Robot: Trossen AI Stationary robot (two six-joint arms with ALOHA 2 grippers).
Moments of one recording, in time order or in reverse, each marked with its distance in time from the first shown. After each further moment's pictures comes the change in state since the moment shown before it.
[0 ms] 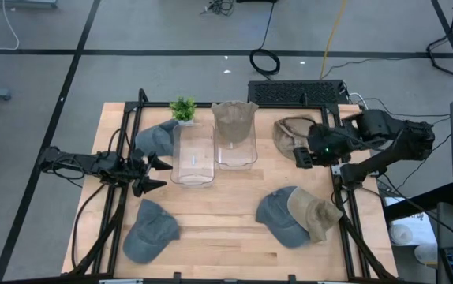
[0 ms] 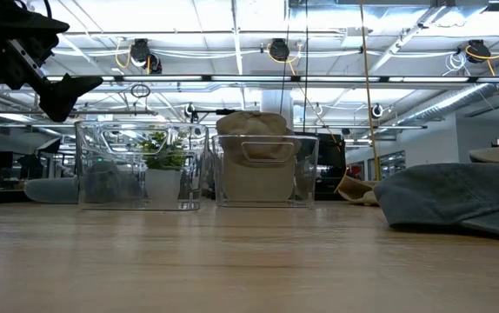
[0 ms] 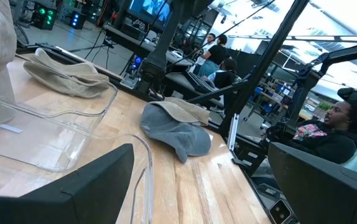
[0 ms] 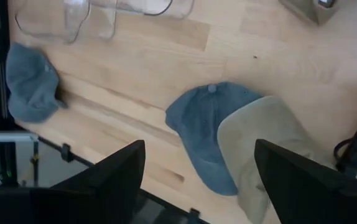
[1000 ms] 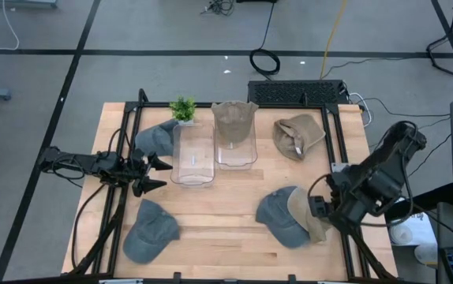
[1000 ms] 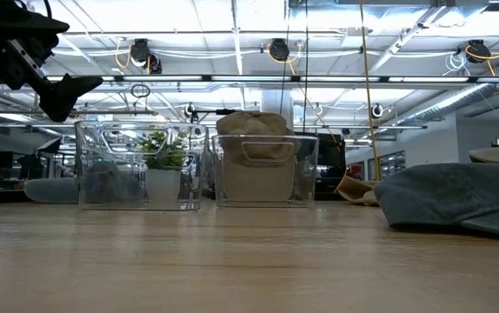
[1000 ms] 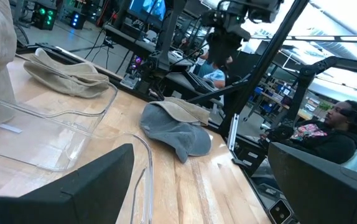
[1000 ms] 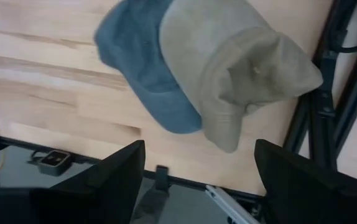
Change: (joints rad) left arm 0.000 0.000 0.000 0.000 0.000 0.000; right arm 0.657 0.032 -0.215 0.004 0.063 0.763
